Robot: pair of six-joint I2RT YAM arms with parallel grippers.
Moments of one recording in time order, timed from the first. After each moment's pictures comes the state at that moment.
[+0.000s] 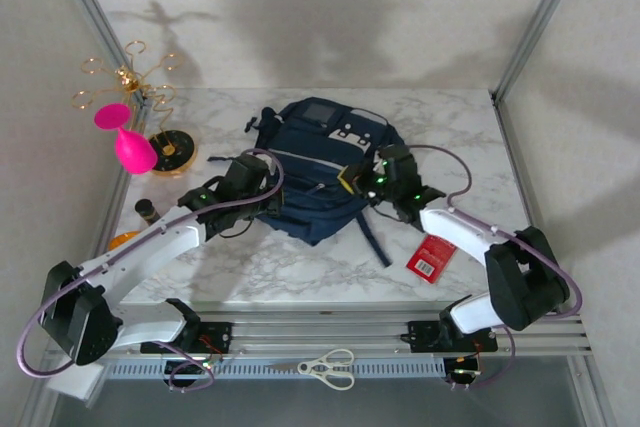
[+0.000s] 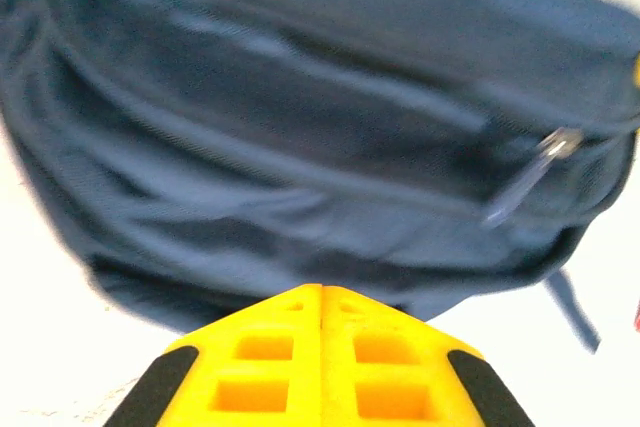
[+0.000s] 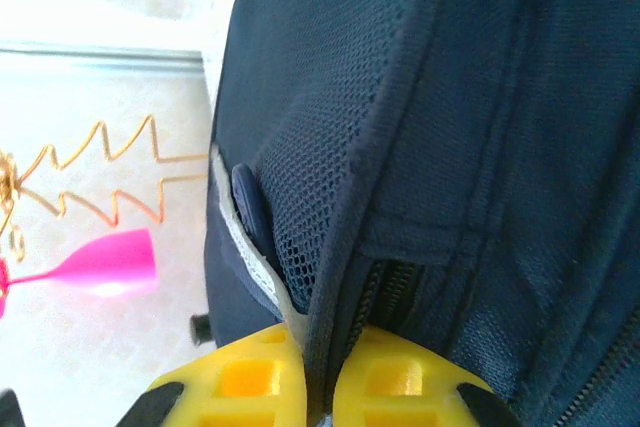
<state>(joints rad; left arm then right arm) -0.60 1.25 0.94 -0.52 -0.03 -0.54 0.49 1.43 0.82 0.09 -0.39 1.19</state>
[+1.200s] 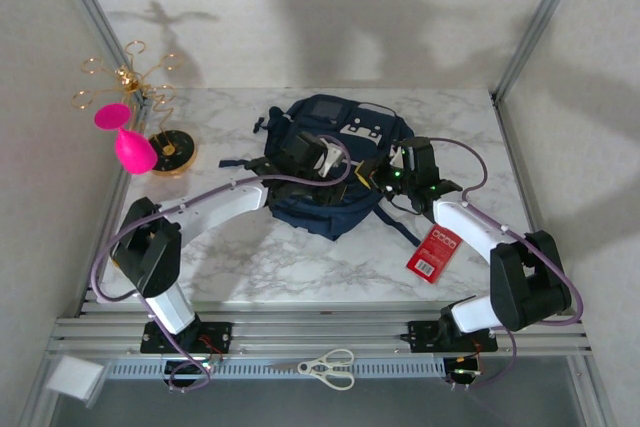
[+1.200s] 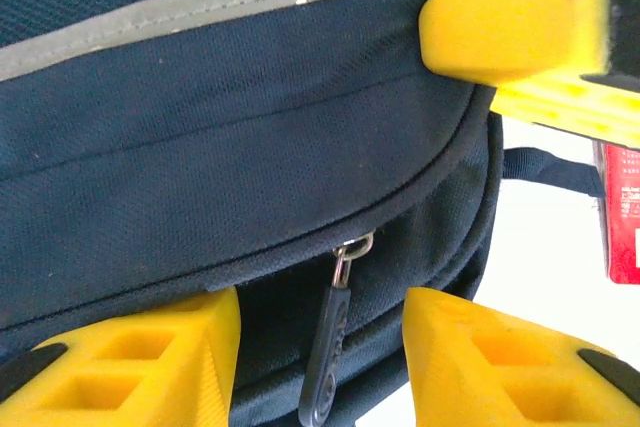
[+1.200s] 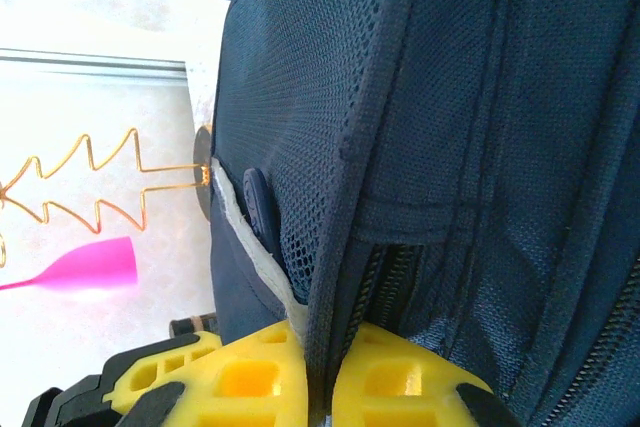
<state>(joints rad) -0.72 1.71 1.32 -0.46 0.12 -0.23 0.39 1.42 0.84 0.00 -0.47 1.09</state>
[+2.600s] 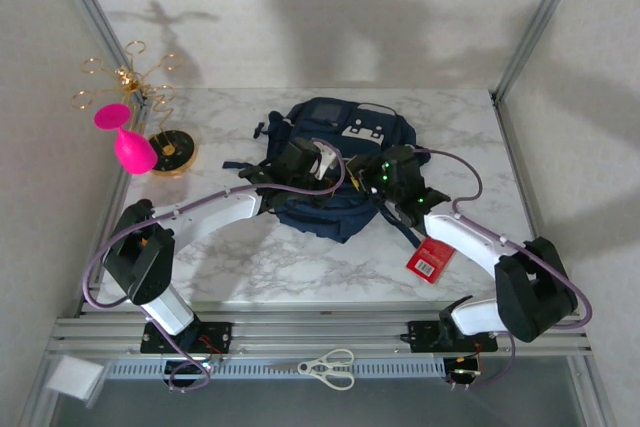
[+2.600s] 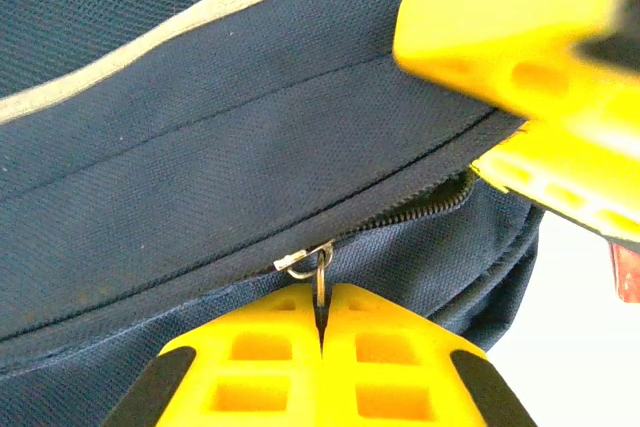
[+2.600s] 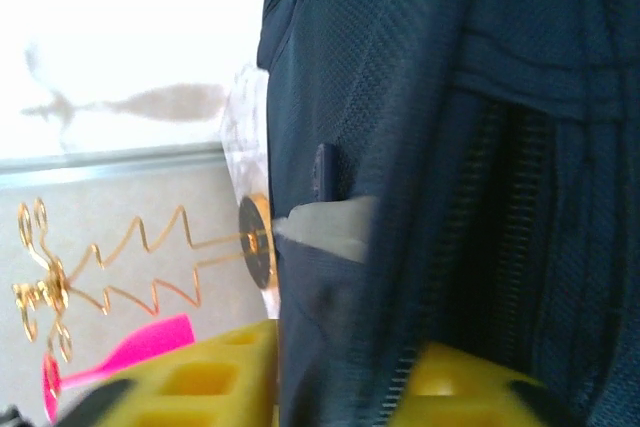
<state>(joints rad) -0.72 1.64 1.21 -0.33 0.10 -0.23 0.57 1.38 0.80 0.11 -0.15 1.41</state>
